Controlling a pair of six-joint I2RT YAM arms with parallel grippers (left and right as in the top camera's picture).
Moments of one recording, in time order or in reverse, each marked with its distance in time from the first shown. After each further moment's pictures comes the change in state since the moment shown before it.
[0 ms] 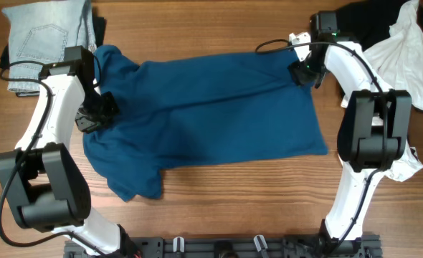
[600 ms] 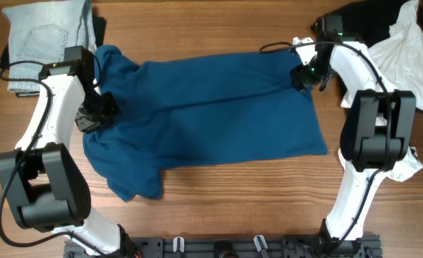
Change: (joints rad) left arm 0.000 0.000 0.000 0.000 0.000 0.000; right arm -0.031 0.000 0.000 -0.085 -0.051 -0.003
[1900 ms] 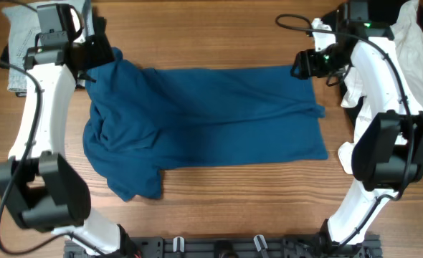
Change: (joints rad) left arm 0.000 -0.035 0.186 0.409 -0.010 0.129; right arm -0.042 -0.182 0.036 -0.173 -0.257 0.265
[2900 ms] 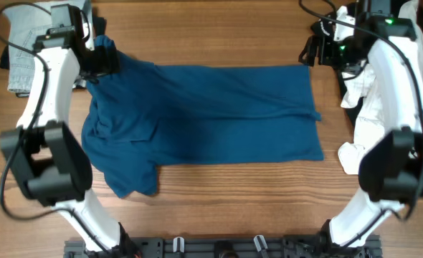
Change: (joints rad) left arm 0.006 0.183 0.148 -0.240 0.006 0.067; right arm -0.040 -0.137 0.051 -0.068 -0.002 0.246
